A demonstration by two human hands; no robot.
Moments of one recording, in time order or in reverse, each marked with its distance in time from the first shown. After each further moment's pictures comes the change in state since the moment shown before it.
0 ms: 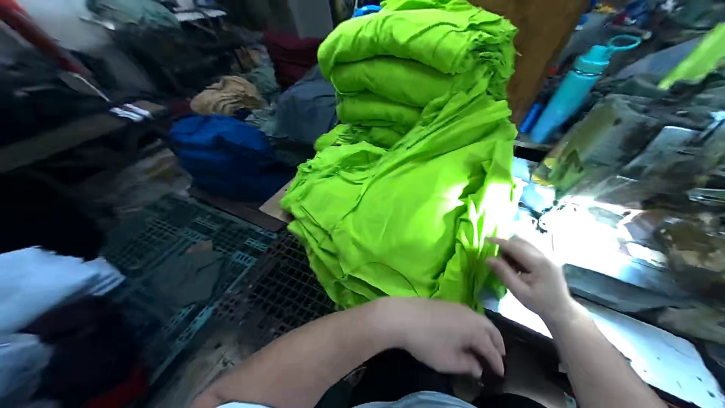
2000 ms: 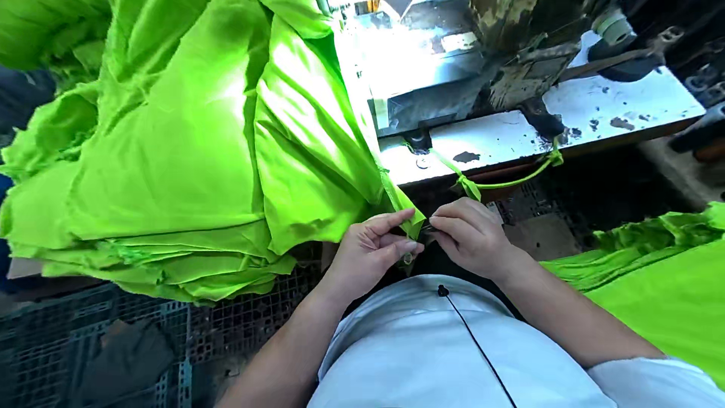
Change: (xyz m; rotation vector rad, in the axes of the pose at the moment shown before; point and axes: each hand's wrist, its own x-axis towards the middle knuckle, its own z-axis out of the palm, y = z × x) left_hand 0.058 0.000 0.122 -0.819 0.458 -0.300; right_hand -0.211 -0.053 -0.032 -0.204 0.244 0.089
